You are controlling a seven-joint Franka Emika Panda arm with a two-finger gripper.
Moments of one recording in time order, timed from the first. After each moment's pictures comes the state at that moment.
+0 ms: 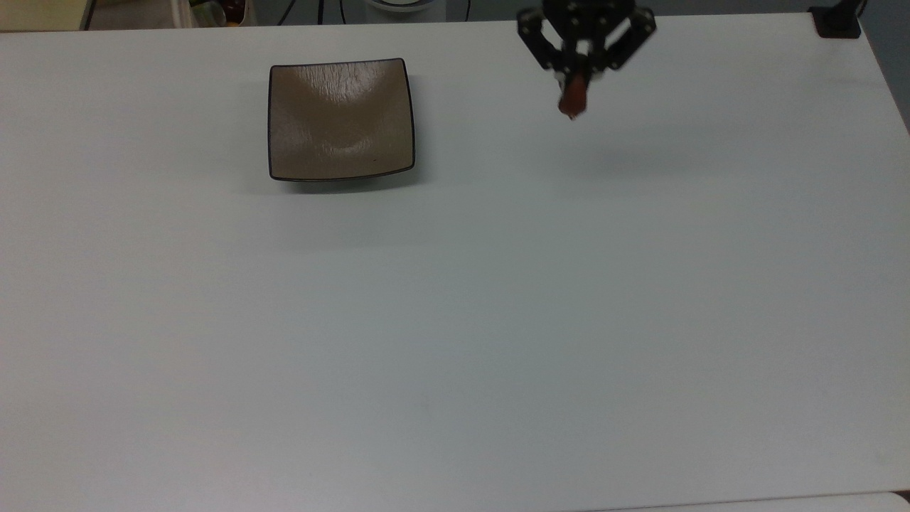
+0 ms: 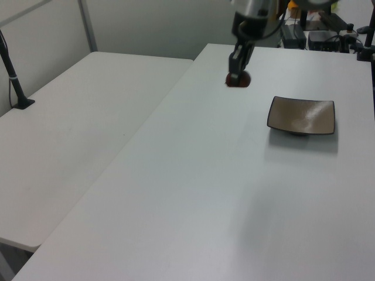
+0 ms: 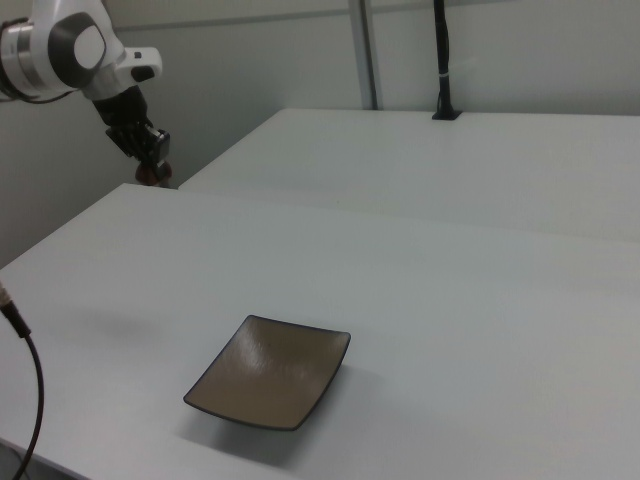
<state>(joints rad) 0.31 0.16 0.13 -1.48 -0.05 1.85 0.39</state>
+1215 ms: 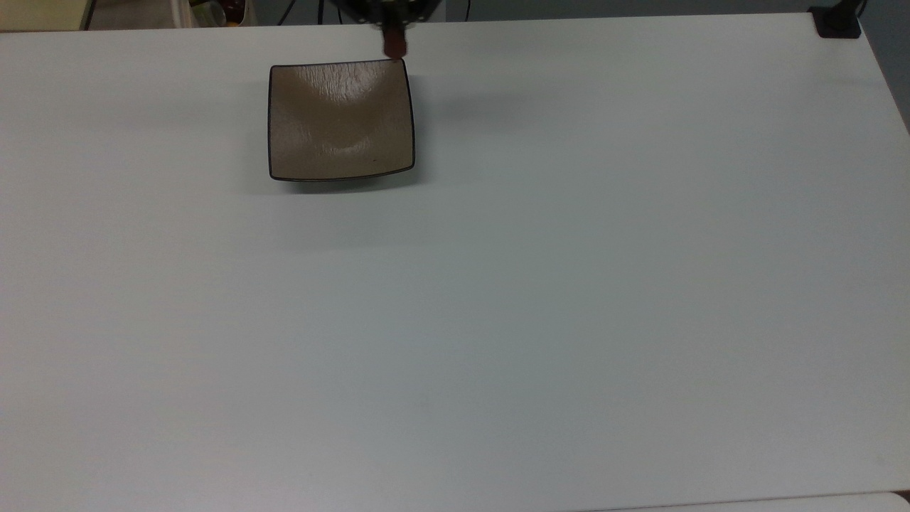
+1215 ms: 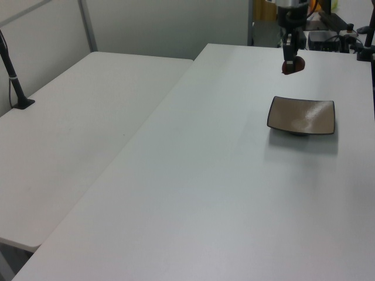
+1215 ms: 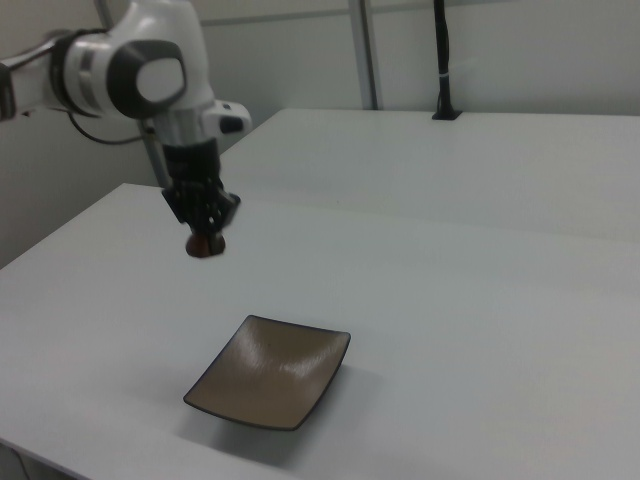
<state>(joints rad) 0.14 -0.04 -0.05 -1.78 0.04 1.64 0.00</state>
